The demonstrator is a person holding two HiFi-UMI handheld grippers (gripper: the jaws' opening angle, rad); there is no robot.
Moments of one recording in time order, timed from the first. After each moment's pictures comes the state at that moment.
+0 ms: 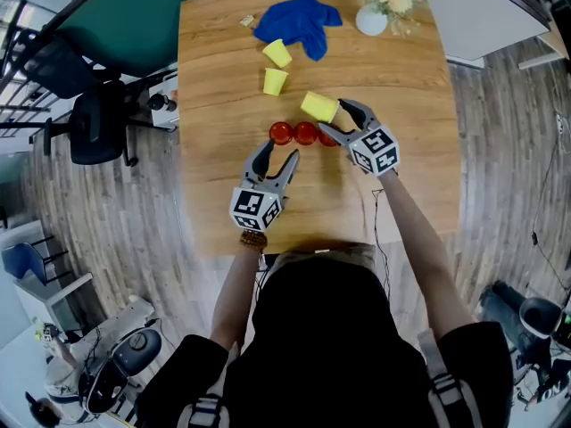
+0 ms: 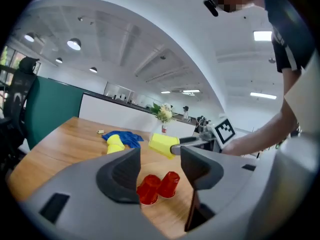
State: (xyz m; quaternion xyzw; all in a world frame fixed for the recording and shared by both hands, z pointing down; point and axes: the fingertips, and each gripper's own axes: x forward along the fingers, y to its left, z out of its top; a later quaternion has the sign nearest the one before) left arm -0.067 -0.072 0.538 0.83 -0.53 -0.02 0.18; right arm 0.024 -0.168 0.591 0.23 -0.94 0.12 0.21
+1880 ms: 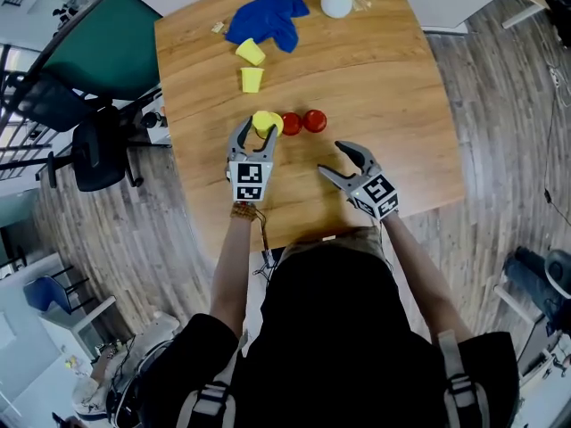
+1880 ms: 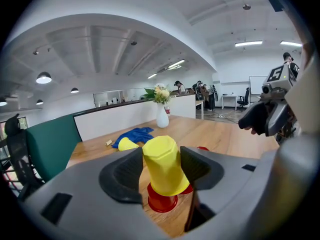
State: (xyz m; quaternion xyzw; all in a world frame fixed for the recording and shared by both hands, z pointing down) left arm -0.073 -0.116 0.576 0.83 -0.53 0.18 0.05; right arm 0.074 -0.022 0.587 0.26 -0.94 0.16 0.17
